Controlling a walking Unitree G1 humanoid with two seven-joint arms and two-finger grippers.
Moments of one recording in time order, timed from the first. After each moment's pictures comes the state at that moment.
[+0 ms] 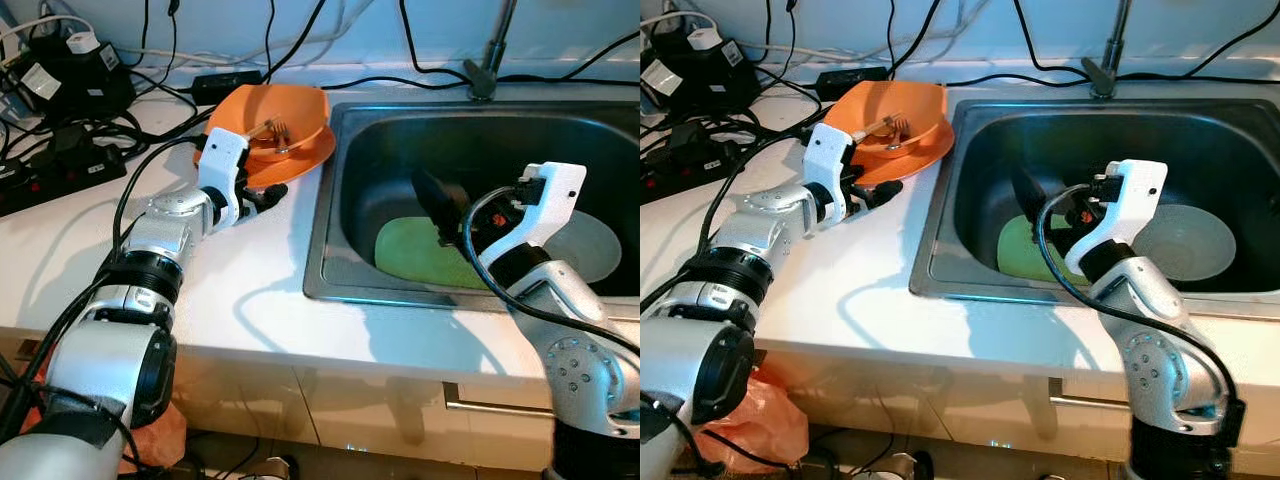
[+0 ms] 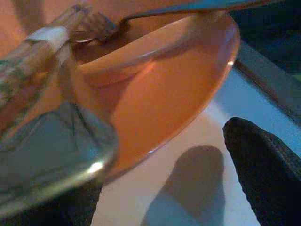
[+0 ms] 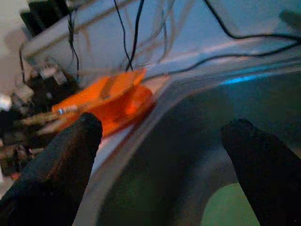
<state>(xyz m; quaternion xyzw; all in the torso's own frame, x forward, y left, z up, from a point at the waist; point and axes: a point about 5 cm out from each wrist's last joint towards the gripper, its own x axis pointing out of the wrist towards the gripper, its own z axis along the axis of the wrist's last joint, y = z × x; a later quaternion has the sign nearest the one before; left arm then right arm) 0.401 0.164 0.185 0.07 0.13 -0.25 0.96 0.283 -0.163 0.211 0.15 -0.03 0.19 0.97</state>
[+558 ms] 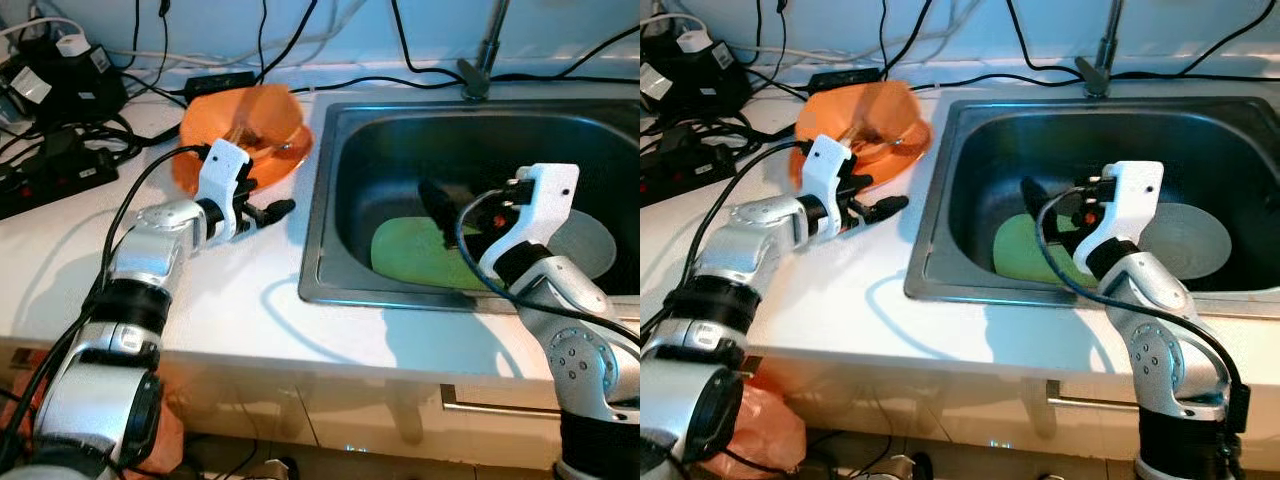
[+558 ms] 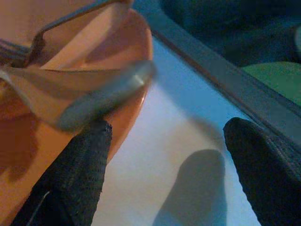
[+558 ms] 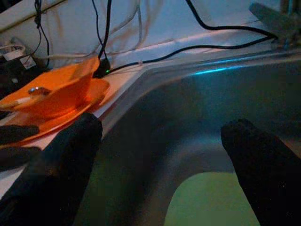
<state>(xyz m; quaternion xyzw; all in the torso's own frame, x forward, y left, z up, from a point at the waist) 0.376 0.167 0.181 0.08 0.13 -0.30 0.94 0.294 -0.173 0.206 0.11 -0.02 0.16 0.98</state>
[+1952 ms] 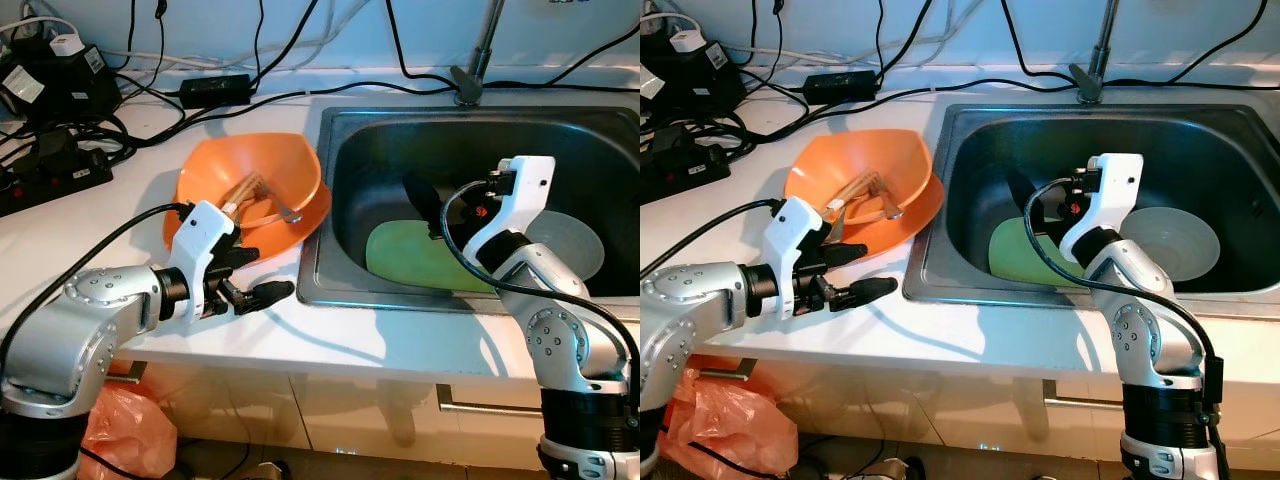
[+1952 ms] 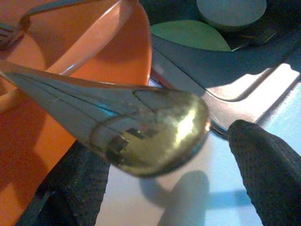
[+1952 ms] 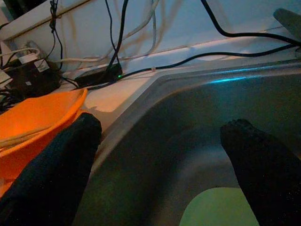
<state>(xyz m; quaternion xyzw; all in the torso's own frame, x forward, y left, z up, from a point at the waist) 0.266 0.169 0.191 0.06 0.21 -0.41 0.89 0.314 -0.164 0.201 0.12 -0.02 0.20 0.97</state>
